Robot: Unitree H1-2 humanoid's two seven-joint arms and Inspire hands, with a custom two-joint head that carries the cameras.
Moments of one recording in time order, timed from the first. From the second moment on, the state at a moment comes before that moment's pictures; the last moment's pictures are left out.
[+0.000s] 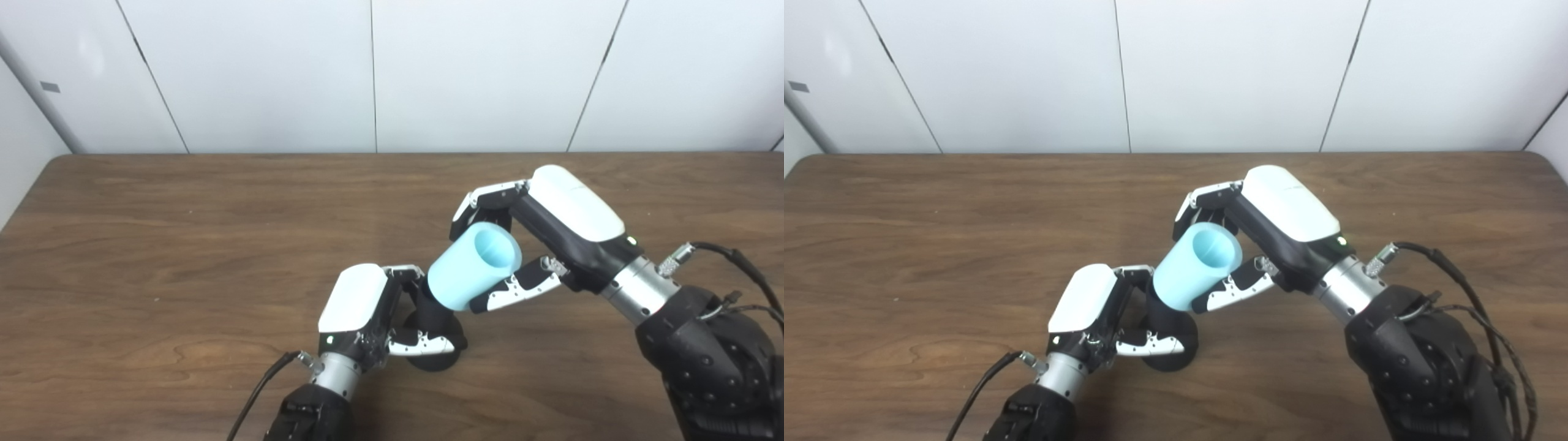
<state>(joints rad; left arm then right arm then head) -0.02 0.04 -0.44 -0.29 0.95 0.22 -0.13 -0.27 -0.33 0.18 -0.71 -0.65 0.26 0.57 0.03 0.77</state>
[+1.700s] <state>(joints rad) -0.03 0.02 -0.49 -0.29 1.02 0.25 -0.13 -0.34 -0.33 0.27 -0.62 -0.66 0.16 0.60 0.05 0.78</state>
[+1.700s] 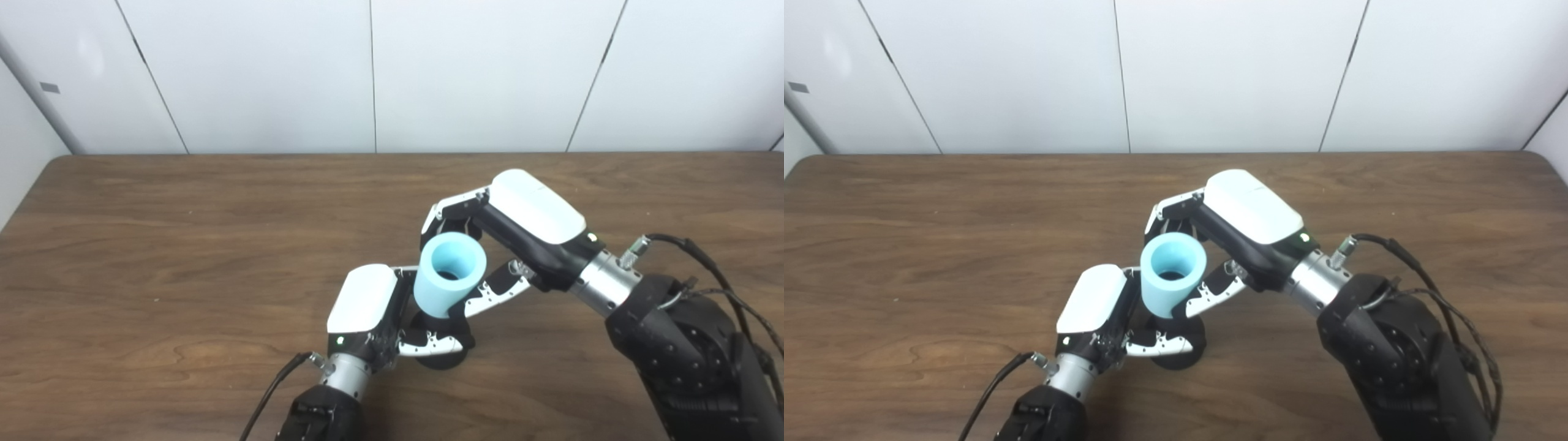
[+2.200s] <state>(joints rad) -0.03 0.01 -0.52 -0.28 1.03 0.25 -0.13 -0.50 -0.40 0.31 -0.63 -0.66 0.25 0.84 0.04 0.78</state>
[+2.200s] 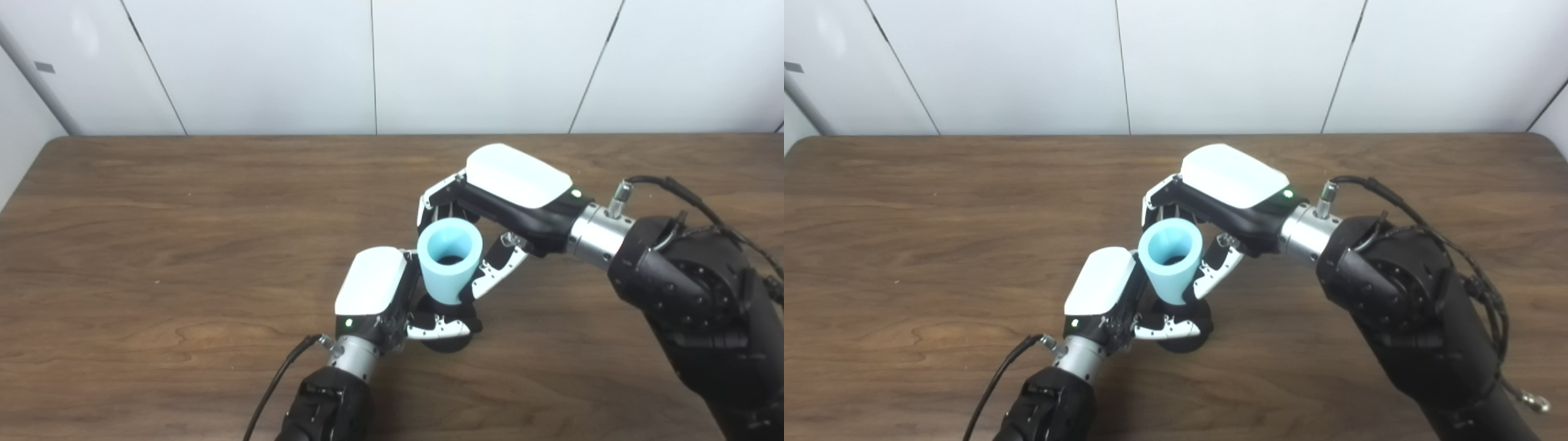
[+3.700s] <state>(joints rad) -0.02 0.03 -0.50 -0.28 0.97 0.22 -0.13 -0.42 -0.56 0.16 -0.84 -0.50 0.43 0.89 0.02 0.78</state>
